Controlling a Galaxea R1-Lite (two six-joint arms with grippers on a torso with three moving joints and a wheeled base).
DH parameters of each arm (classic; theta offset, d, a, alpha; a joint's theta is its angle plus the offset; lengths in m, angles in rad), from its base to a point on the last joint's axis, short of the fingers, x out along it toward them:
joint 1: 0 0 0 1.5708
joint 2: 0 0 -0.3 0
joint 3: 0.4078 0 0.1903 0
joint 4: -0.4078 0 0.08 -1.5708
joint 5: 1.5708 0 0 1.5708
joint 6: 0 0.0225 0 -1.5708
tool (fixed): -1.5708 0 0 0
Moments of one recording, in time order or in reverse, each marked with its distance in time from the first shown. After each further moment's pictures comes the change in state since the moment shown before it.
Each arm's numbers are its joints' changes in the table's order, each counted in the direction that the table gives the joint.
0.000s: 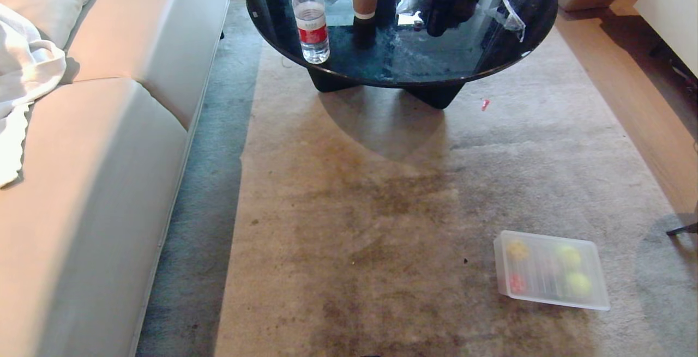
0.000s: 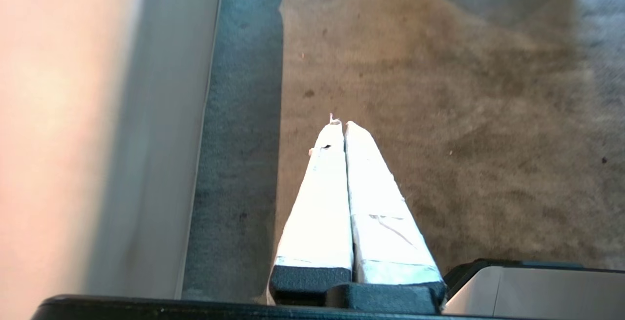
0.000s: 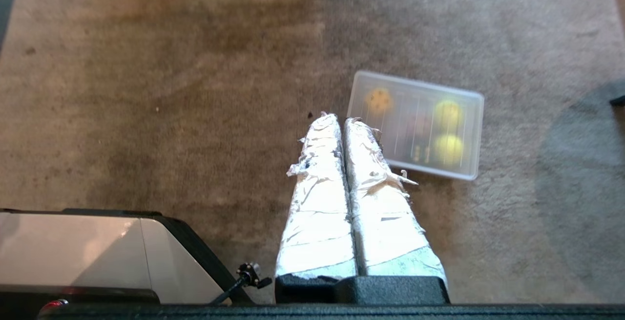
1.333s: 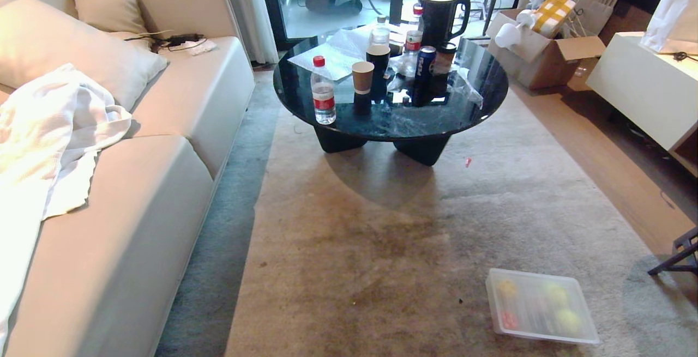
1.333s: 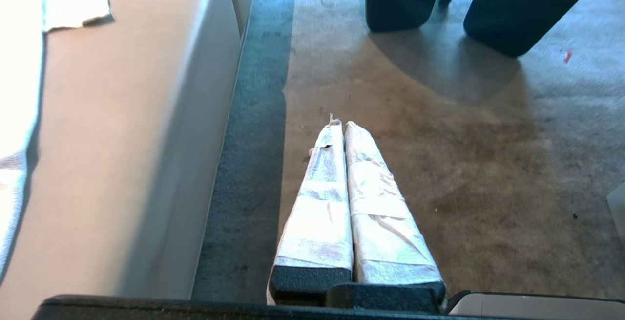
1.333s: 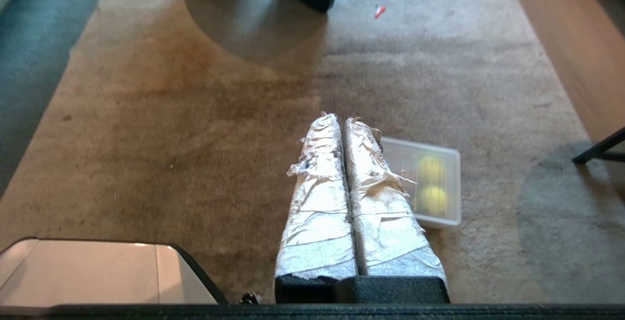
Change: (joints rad) left arm 0.000 0.000 0.000 0.000 0.000 0.000; right arm 0.000 0.000 0.000 -0.001 0.000 -0.001
